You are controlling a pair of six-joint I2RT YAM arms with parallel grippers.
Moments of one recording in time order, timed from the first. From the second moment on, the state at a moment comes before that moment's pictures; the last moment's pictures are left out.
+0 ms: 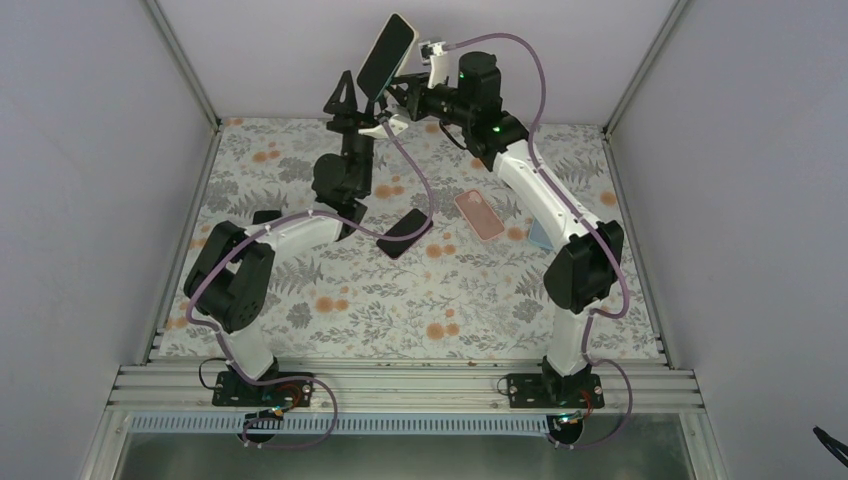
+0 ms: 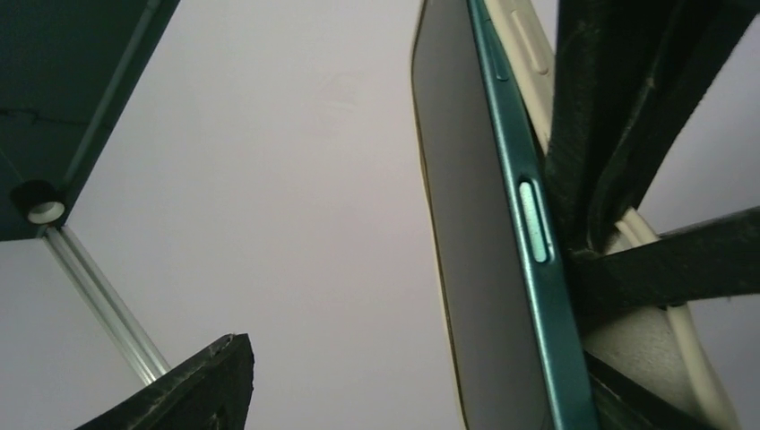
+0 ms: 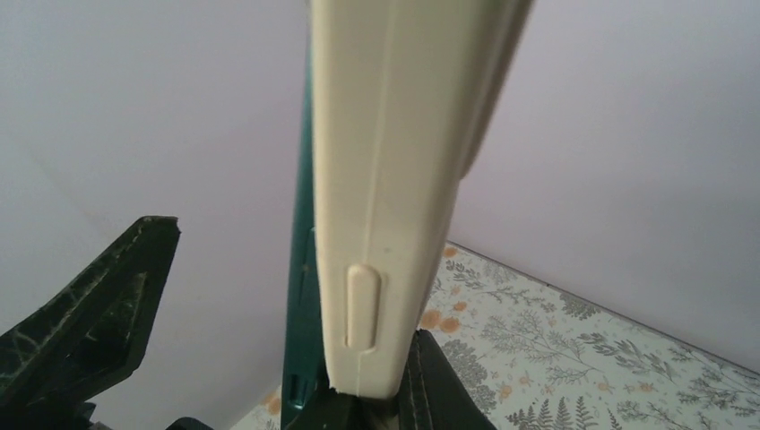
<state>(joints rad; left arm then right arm) -0.57 1.75 1.16 1.25 -0.45 1.20 0.52 1.92 1.95 -0.12 -0.51 0.37</state>
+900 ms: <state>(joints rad) -0.59 1.86 1.29 1.24 -0.35 1.11 0.47 1.92 2.00 -0.18 -0.57 0.16</state>
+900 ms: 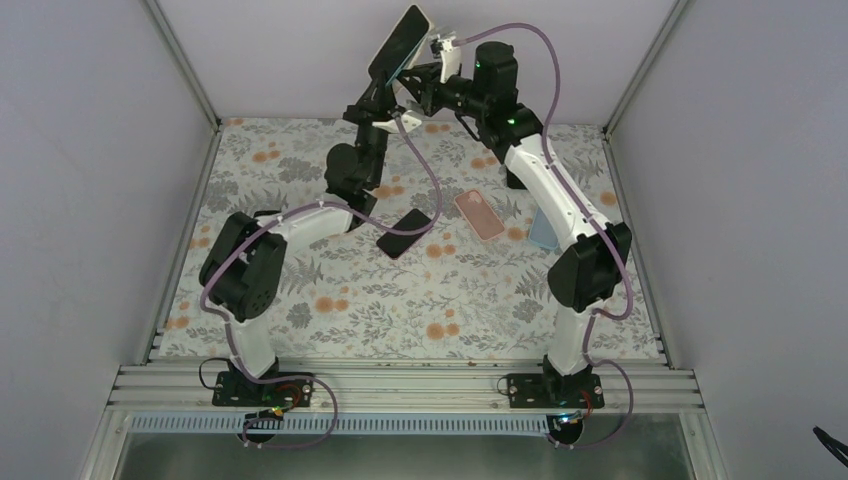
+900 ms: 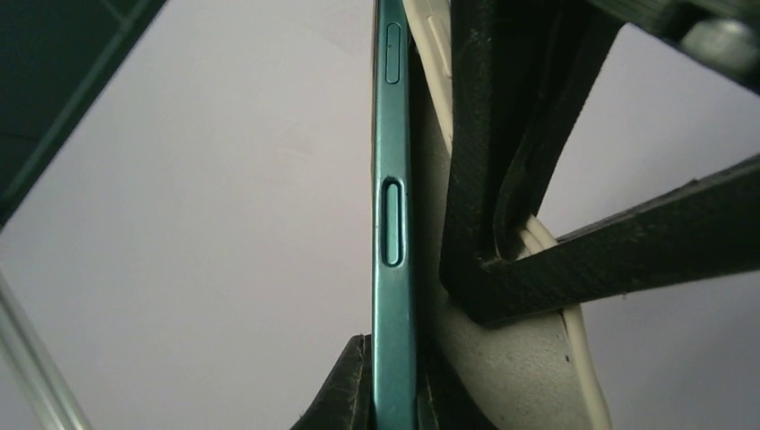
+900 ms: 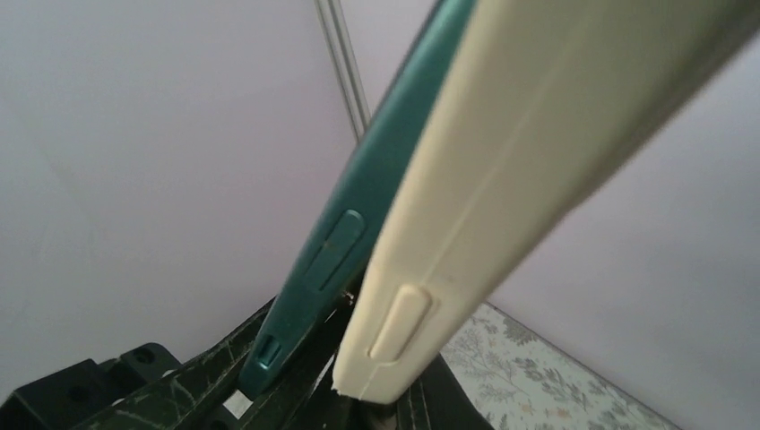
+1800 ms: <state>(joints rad) -0.51 1.12 0.85 -0.01 -0.41 1.41 0.38 1.80 1.51 -0.57 0.22 -0.29</state>
